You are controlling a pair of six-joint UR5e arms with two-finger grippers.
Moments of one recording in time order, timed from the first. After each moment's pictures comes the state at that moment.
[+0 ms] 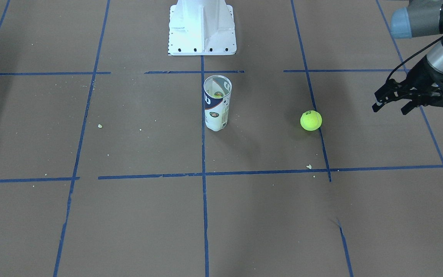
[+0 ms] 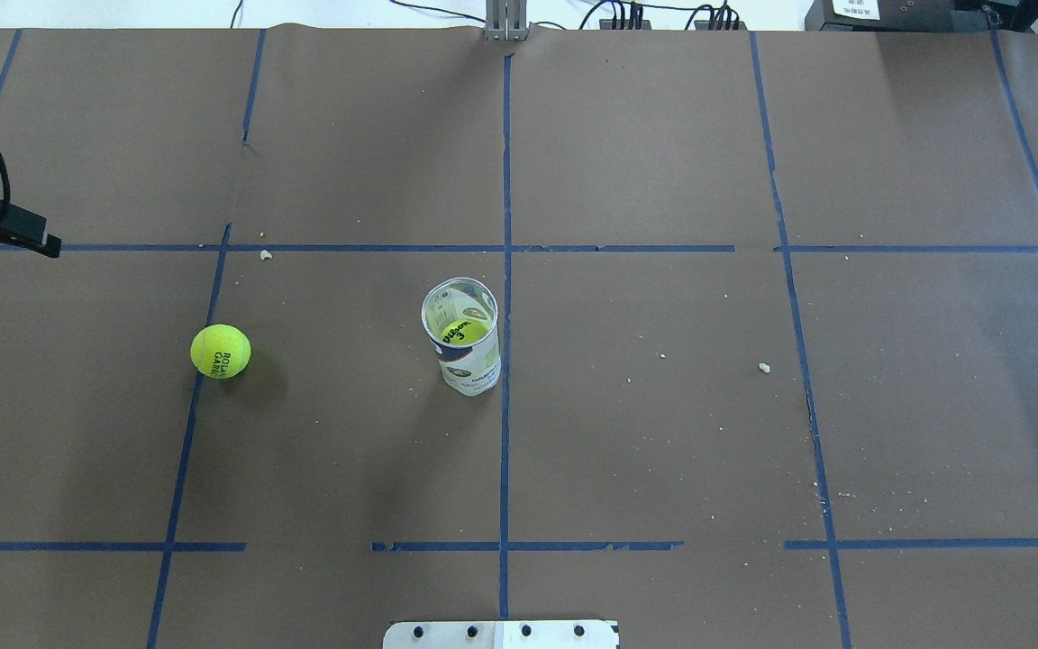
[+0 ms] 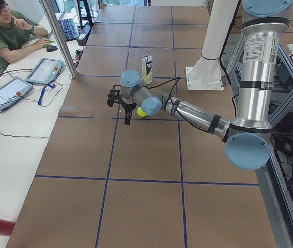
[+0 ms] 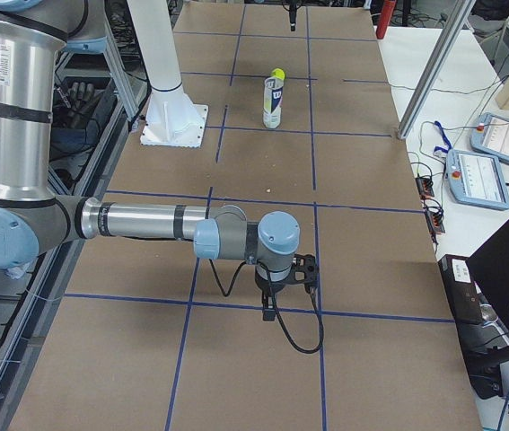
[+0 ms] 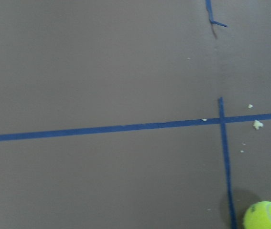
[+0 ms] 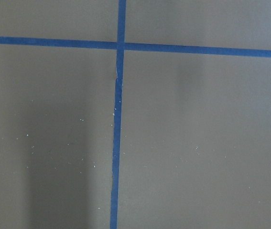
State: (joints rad) left arm -1.06 -1.62 -1.90 -1.91 -2.24 -0.82; right arm 1.54 -1.71 1.70 -1.58 2.29 -0.01
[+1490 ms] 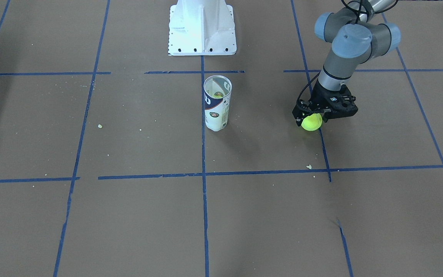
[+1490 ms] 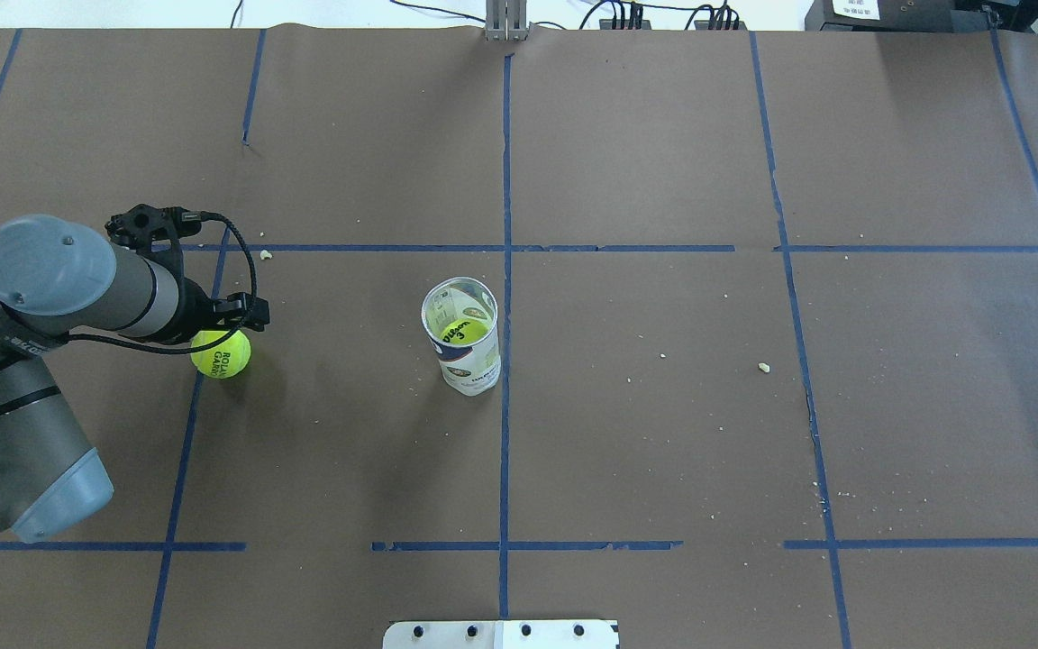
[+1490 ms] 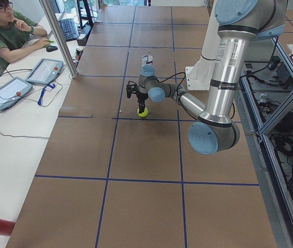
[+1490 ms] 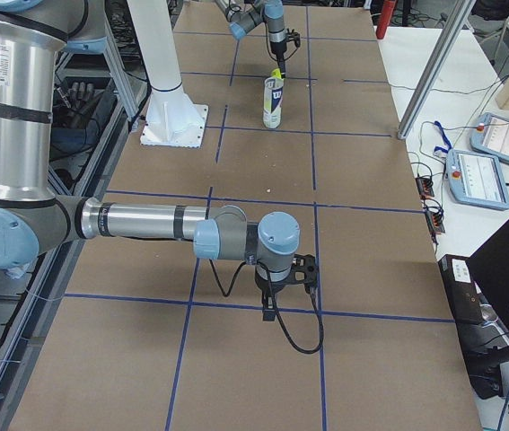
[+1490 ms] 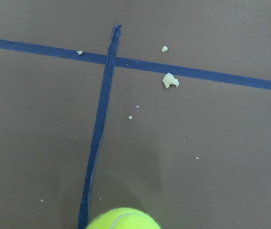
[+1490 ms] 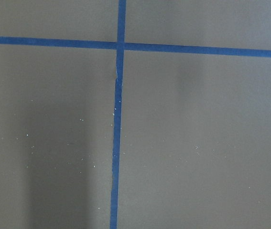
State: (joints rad) left arm -0.66 -1.77 -1.82 -1.91 -1.85 -1.25; right arm 1.54 -1.71 1.70 -1.58 2.29 -0.01
